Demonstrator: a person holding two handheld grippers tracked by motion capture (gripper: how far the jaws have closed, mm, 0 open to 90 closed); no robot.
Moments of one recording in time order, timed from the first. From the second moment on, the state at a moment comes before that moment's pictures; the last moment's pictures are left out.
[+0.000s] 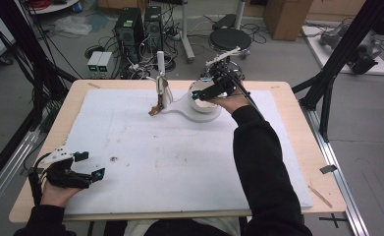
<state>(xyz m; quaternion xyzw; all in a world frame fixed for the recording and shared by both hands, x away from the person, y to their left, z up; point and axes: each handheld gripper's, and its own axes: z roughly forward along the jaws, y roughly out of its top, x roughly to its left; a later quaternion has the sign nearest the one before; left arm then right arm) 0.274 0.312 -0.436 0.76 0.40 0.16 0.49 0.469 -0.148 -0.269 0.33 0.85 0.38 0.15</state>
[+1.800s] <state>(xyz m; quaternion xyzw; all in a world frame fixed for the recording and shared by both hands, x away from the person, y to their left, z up) 0.273 0.312 -0.435 0.76 0.40 0.16 0.49 0.361 -0.311 -0.400 0.42 0.82 0.36 0.16</state>
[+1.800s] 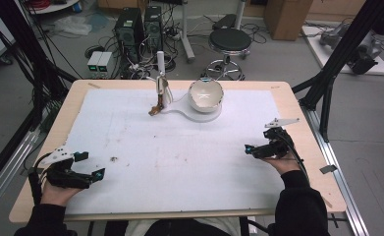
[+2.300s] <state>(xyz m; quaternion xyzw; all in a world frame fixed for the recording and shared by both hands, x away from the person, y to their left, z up) 0.271 0.311 -0.436 0.76 0.40 0.16 0.49 0.344 -0.324 -0.423 0.43 0.81 0.37 0.16</state>
